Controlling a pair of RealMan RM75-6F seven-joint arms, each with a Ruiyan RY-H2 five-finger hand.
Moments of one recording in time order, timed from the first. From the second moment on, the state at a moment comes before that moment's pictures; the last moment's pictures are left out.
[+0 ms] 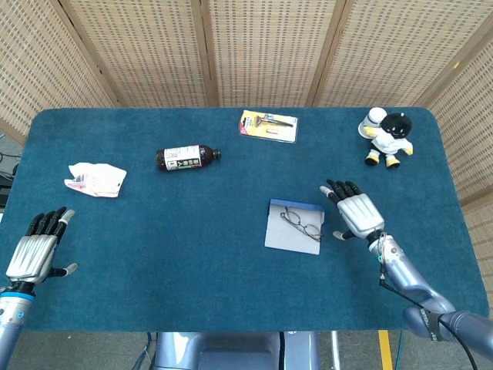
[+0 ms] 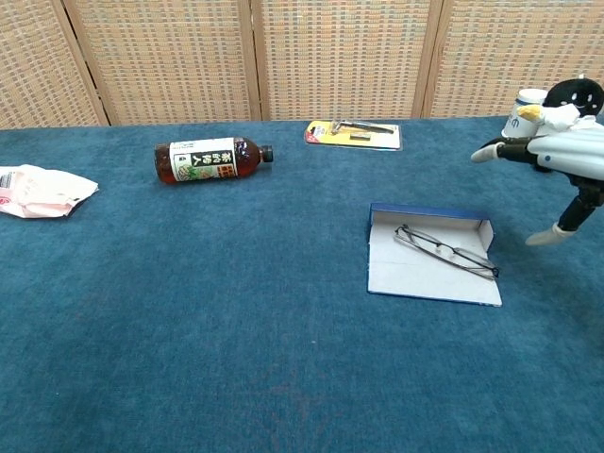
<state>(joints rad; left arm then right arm) -0.24 -1.15 -0.03 -1.64 1.28 1.23 0.22 0.68 -1.38 0.03 -1.28 -1.33 0.95 -0.04</state>
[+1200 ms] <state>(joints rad) -0.25 -1.16 -0.03 -1.63 1.26 1.21 0.23 0.69 -1.62 0.12 -1.06 -1.32 0.91 -0.10</state>
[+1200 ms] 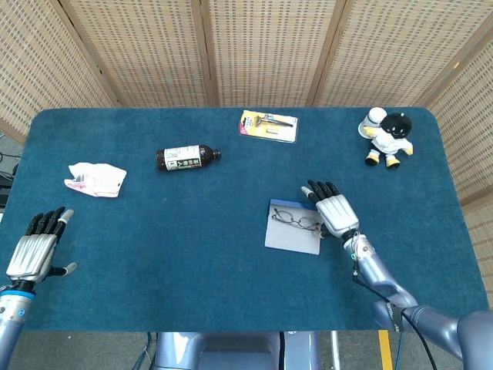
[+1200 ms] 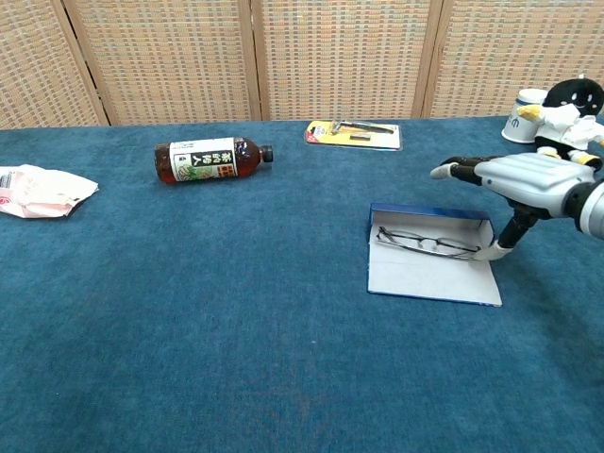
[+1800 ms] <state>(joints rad) -0.24 -1.15 -0.03 -1.63 1.26 1.21 0.21 0.69 -1.62 0.17 -1.09 -1.25 0.92 -0.15</state>
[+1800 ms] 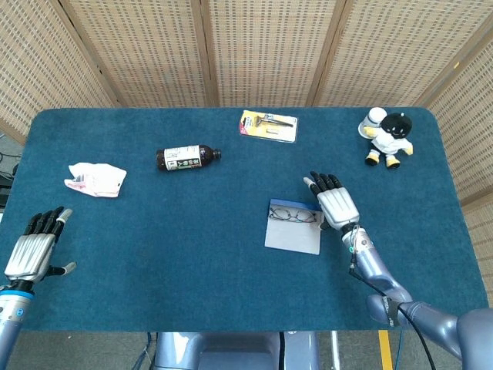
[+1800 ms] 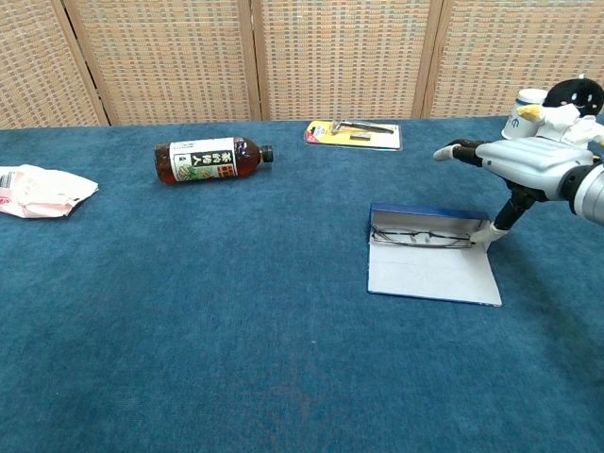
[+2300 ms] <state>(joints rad) -0.23 -1.14 -0.02 -1.65 1.32 1.24 0.19 0.57 -1.54 0.05 -1.31 -1.44 1.14 -0.18</state>
